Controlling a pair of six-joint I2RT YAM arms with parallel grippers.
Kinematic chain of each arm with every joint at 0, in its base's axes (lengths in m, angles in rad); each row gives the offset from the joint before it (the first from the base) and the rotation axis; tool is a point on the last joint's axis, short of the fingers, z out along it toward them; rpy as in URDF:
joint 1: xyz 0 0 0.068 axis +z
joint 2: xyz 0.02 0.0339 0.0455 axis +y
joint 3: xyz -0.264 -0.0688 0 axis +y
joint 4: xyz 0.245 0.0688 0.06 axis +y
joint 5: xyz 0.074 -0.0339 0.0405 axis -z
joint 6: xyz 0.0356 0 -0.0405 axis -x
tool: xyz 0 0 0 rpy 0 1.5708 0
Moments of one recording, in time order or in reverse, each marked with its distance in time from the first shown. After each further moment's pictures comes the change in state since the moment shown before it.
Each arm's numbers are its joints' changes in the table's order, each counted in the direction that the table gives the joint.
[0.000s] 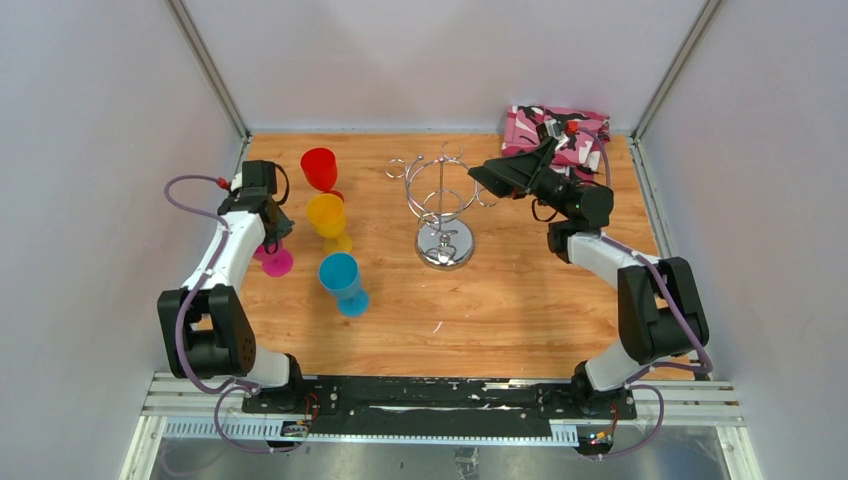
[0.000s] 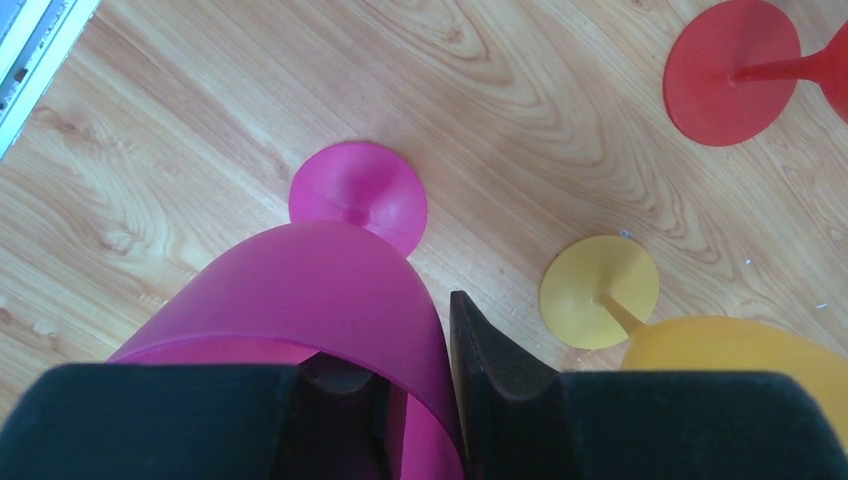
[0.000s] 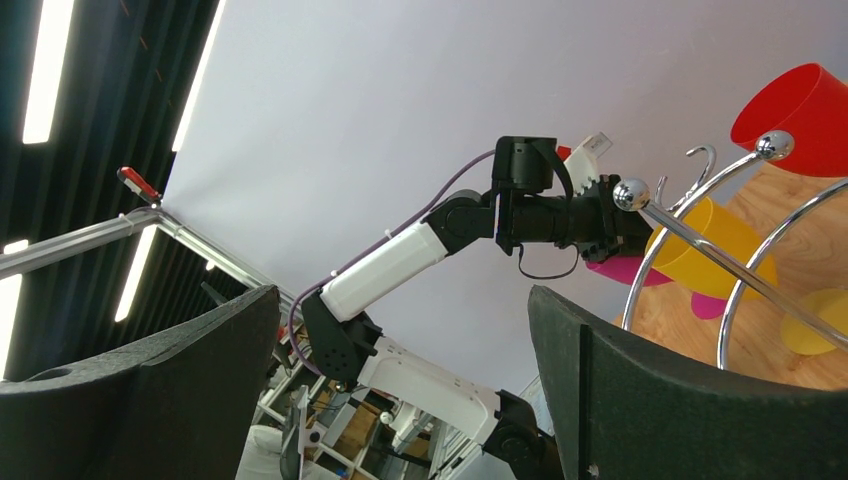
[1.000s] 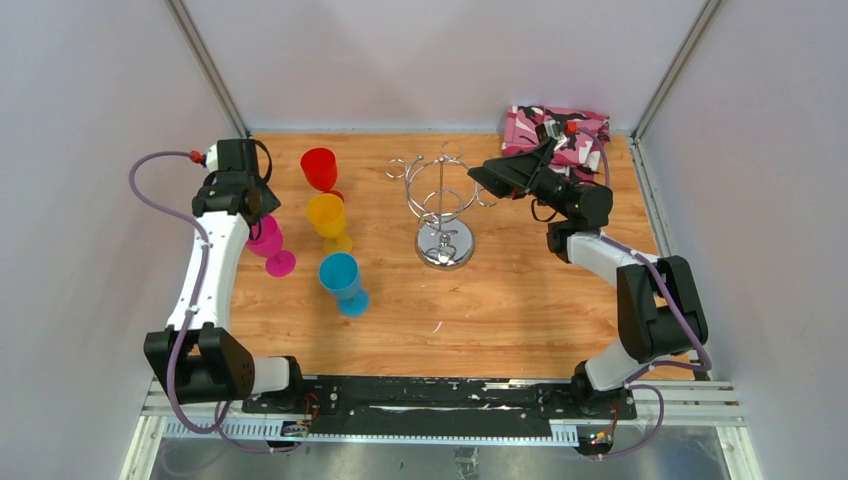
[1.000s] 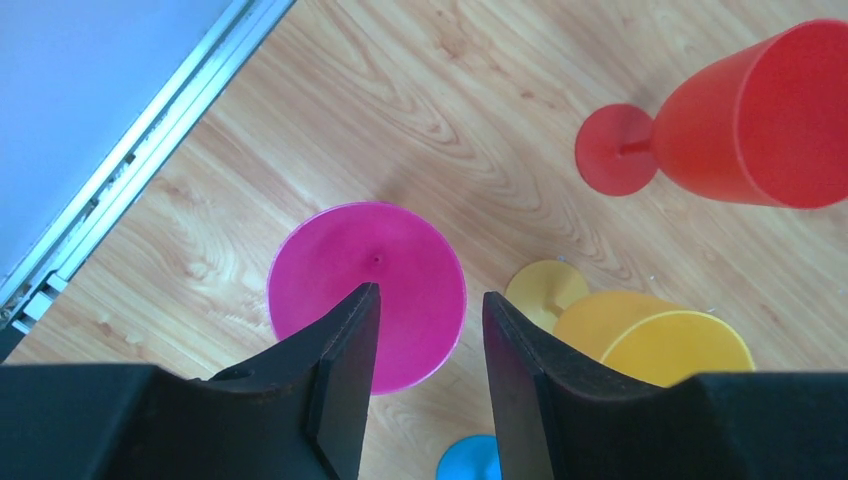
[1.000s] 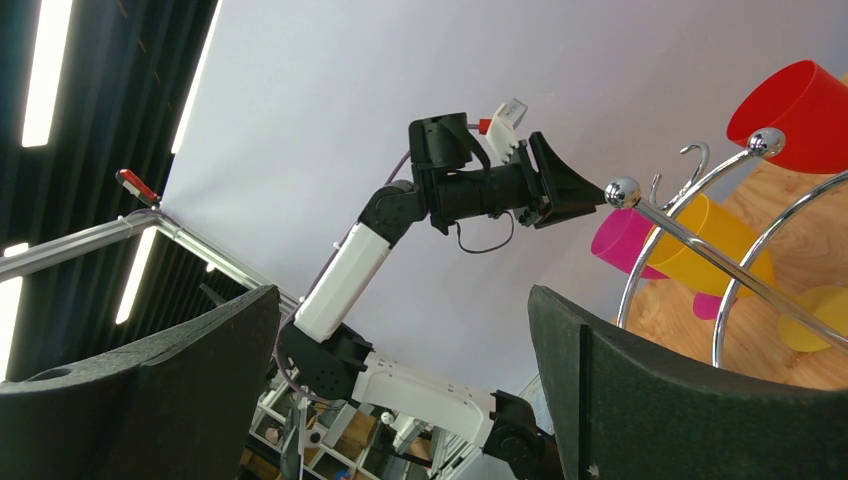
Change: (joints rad) left arm 0.000 -0.111 -0.192 0.135 -0.055 -0.046; right arm 0.000 0.009 0.000 0.000 -0.001 0.000
